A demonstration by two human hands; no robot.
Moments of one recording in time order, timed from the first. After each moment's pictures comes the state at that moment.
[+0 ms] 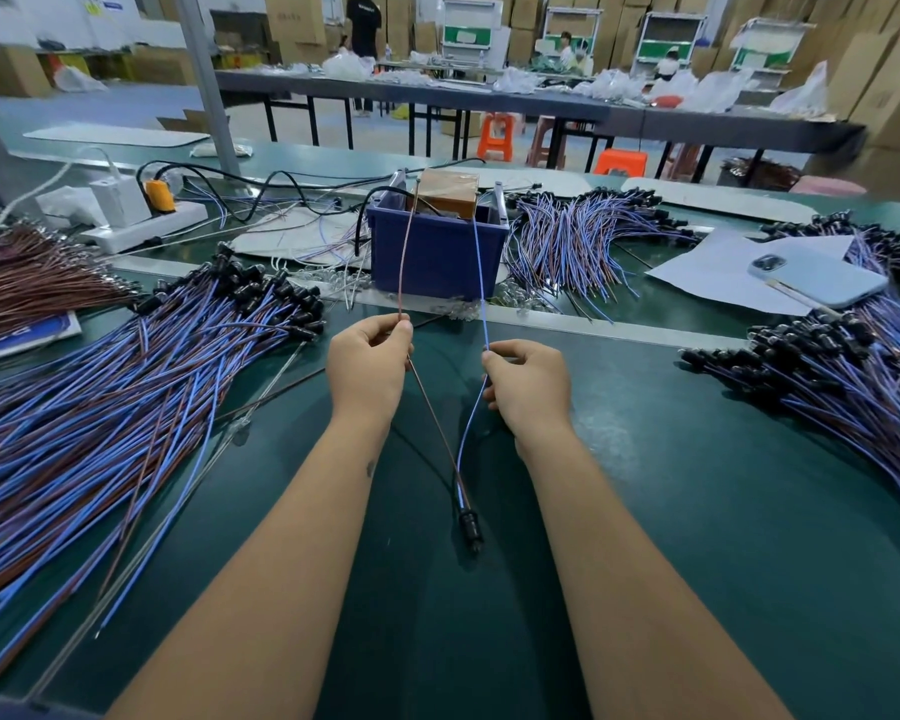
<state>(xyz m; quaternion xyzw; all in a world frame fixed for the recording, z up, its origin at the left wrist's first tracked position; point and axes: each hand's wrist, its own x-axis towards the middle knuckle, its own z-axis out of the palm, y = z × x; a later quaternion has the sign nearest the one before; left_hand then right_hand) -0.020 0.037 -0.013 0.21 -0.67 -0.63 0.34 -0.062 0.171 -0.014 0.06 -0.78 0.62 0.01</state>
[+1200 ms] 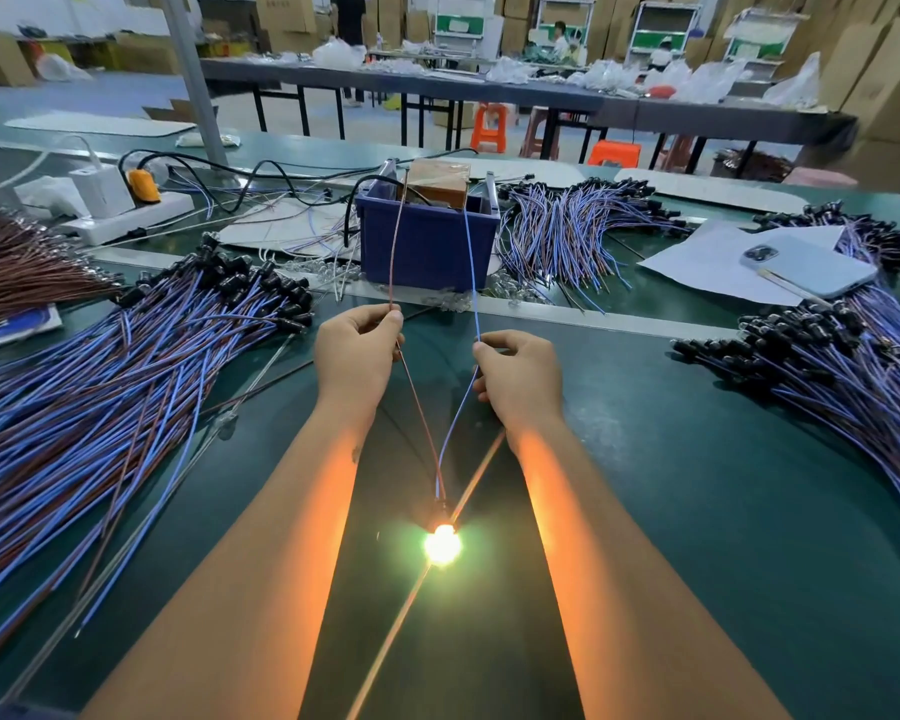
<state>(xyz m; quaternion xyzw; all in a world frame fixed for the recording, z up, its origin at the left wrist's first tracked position) -0.024 0.035 -0.012 0.21 -0.68 -0.62 0.33 -0.062 0.172 -0.016 0.07 -0.78 0.62 0.02</state>
